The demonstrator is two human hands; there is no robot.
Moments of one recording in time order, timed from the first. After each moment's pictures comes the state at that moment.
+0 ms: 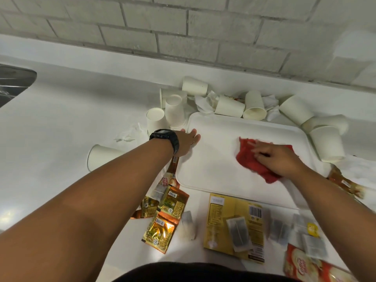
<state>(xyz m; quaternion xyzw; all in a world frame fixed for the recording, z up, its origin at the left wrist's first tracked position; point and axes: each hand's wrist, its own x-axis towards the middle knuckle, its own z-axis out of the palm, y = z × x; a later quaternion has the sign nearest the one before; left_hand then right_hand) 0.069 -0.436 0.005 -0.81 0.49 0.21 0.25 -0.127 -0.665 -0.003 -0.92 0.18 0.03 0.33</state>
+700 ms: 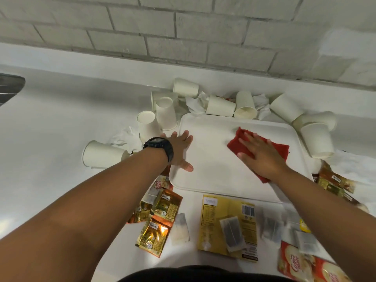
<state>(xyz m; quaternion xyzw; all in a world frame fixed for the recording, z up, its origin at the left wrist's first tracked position) 0.062 -0.434 -0.006 -0.85 0.46 0.22 0.17 -0.121 -0.666 -0.028 -0.98 0.18 0.06 0.11</state>
